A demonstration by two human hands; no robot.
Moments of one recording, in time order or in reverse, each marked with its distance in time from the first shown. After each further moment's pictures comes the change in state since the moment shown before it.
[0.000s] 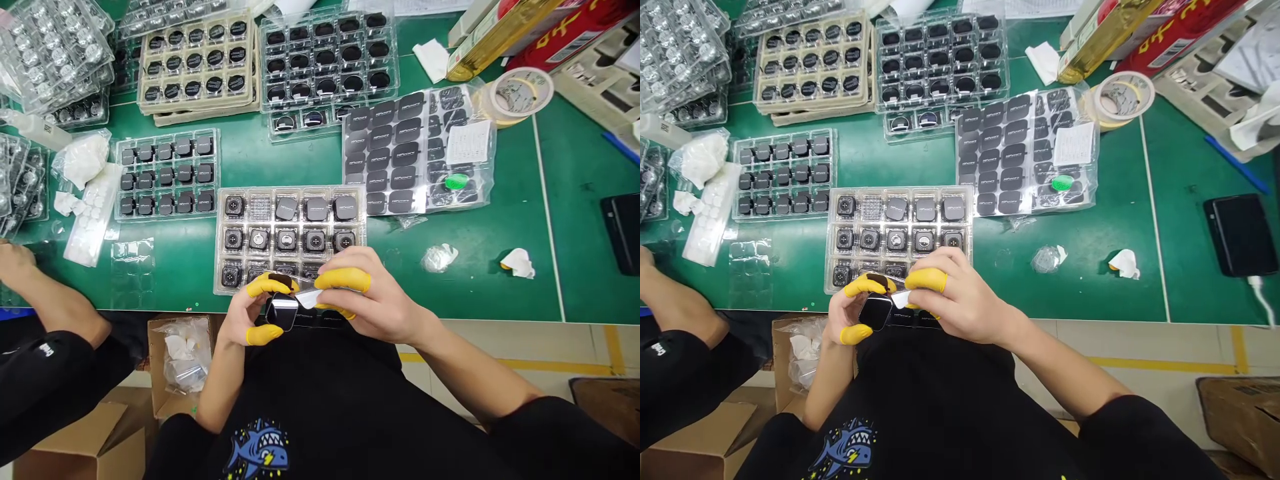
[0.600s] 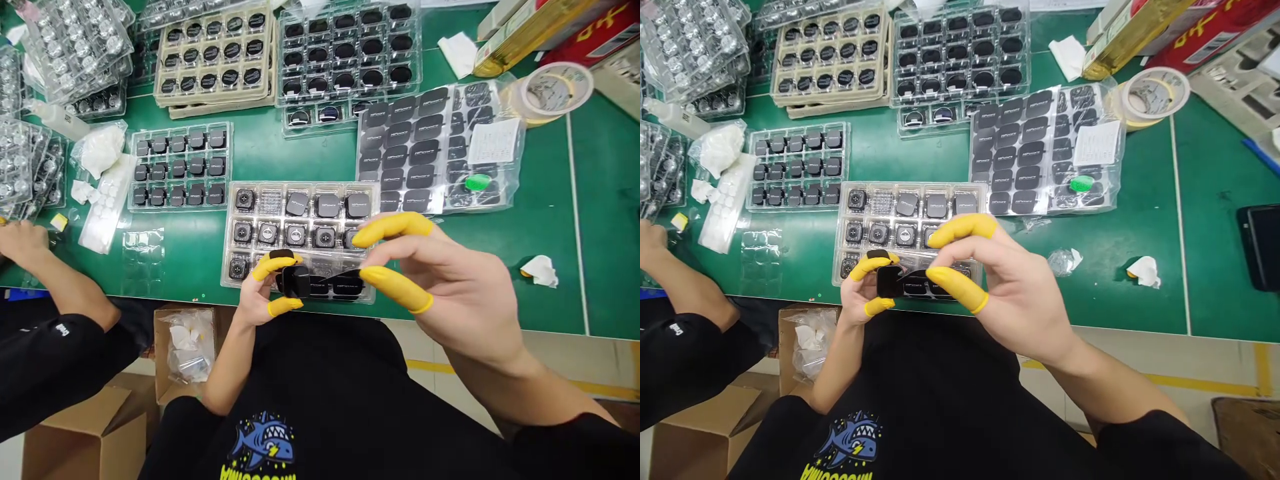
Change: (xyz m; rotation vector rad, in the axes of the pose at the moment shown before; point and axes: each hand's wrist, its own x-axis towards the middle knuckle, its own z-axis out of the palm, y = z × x) left_hand 0.011 -0.021 0.009 0.069 0.213 0.107; right_hand 0.034 -0.024 -0.042 0.430 0.154 0.601
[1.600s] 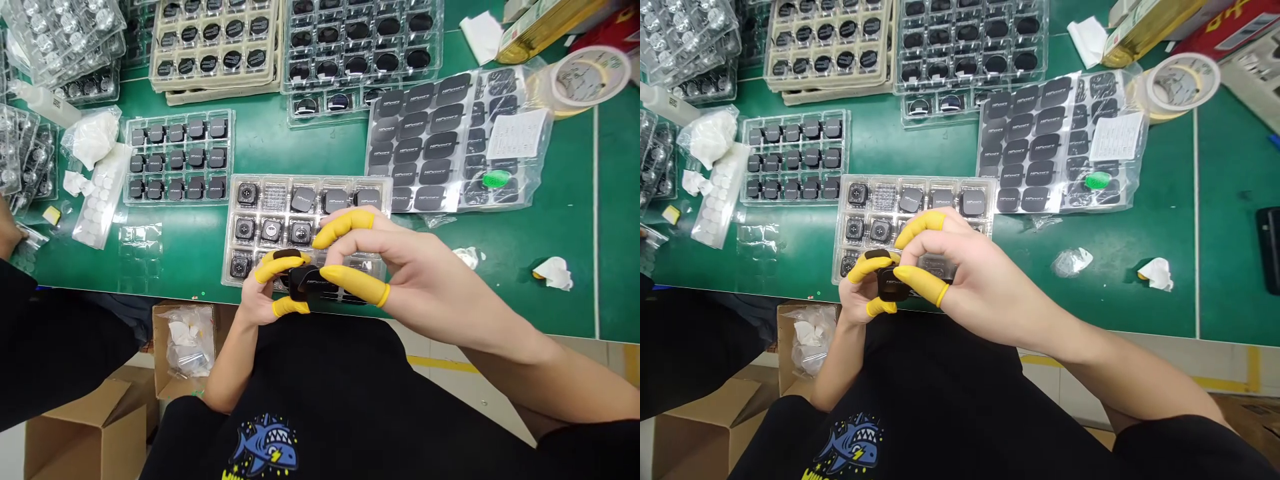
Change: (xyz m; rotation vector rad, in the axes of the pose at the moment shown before) left_hand 0.007 -0.003 0.003 0.051 0.011 0.152; right_hand 0.035 -0.009 0.015 -0.031 -0.351 0.062
